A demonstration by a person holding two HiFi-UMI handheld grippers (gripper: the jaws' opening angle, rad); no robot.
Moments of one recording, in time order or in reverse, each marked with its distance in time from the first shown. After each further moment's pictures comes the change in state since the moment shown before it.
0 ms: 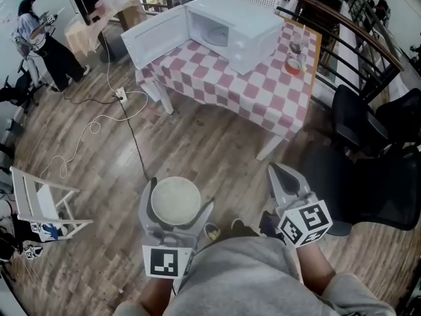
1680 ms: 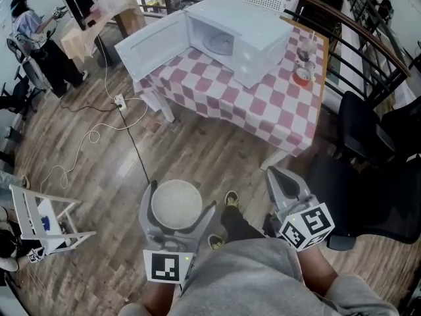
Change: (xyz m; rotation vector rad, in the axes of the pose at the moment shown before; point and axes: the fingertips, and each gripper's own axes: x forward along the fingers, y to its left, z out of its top) left arm 0.084 0.047 -0.015 -0.015 0.016 -0.005; right arm 0.091 -0.025 0.016 0.031 -0.001 0.044
